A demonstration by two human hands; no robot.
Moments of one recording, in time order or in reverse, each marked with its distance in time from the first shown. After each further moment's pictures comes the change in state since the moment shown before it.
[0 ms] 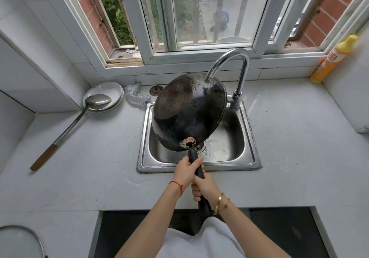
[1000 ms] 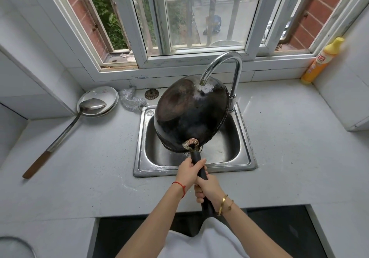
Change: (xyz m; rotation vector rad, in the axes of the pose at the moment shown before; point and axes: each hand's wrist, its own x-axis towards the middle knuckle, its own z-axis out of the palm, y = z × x) left_hand 0.003 0.006 0.014 0.000 -0.065 -0.003; right_hand -0.007 -0.003 -0.013 0.043 0.029 -0.018
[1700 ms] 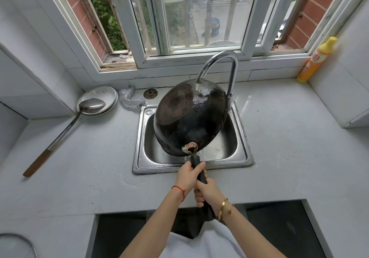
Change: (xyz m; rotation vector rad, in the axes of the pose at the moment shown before) left_hand -0.017 -0.015 0.009 -0.031 0.012 0.001; right_hand -0.015 0.018 -0.006 0.008 -0.009 0.021
